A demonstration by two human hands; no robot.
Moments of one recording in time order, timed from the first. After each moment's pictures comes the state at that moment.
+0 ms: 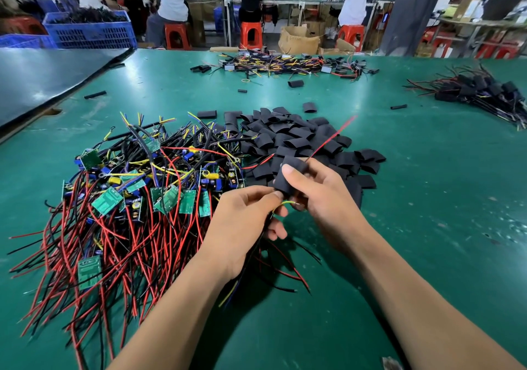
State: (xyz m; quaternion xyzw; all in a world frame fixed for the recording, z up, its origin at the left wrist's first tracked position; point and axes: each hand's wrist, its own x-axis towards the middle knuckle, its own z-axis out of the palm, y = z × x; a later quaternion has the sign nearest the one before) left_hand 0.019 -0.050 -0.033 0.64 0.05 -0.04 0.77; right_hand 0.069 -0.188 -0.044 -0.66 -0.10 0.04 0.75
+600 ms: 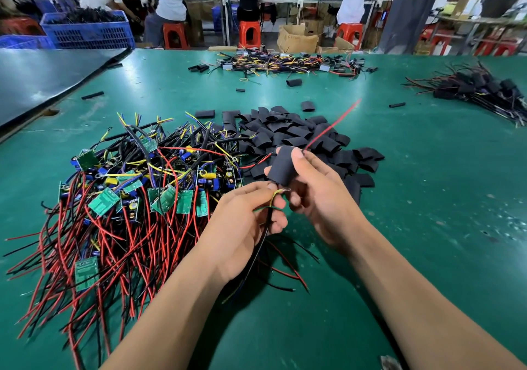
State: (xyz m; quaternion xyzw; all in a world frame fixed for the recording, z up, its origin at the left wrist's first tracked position) left_hand 0.020 -0.051 -0.025 0.53 0.06 -0.09 0.84; right_hand 0.066 -0.184 -0.037 -0.59 -0.09 0.08 0.79
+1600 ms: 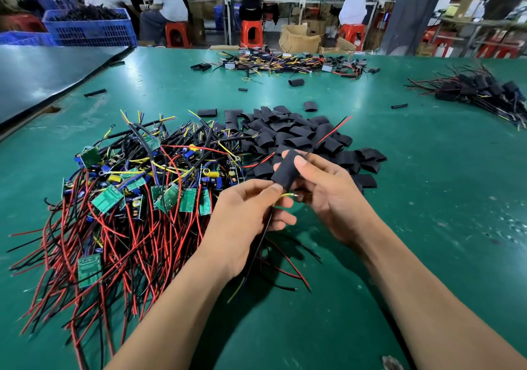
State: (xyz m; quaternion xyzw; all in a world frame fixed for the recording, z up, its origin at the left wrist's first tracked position) left_hand 0.020 -0.050 -0.030 0.58 0.07 -0.04 0.81; right_hand 0.069 -0.195 -0.034 -0.57 -0.09 0.09 0.81
